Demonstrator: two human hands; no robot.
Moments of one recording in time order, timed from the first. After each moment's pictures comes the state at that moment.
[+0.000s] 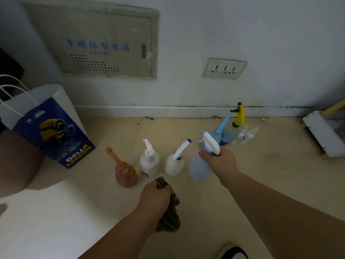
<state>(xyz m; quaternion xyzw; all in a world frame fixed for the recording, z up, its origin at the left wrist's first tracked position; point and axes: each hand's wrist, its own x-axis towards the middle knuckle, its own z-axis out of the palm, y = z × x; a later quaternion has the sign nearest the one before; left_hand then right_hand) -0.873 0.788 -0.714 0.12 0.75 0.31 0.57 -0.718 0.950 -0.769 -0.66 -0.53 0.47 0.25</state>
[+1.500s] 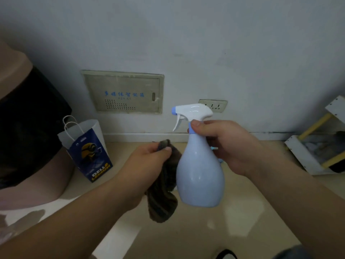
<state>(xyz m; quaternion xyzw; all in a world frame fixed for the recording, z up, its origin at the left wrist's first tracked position) -0.898 0.737 -0.486 0.26 0.67 0.48 0.51 -0.747 0.854 -0.452 -0.49 -0.58 0.63 0.19</state>
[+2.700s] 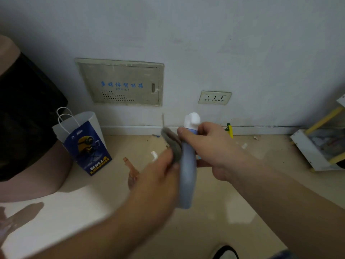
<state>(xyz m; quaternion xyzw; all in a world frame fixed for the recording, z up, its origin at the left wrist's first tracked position) -0.858 0.721 -0.518 0.42 0.62 0.51 0.42 -0.772 0.854 -0.504 -0.54 -0.57 0.58 0.24</state>
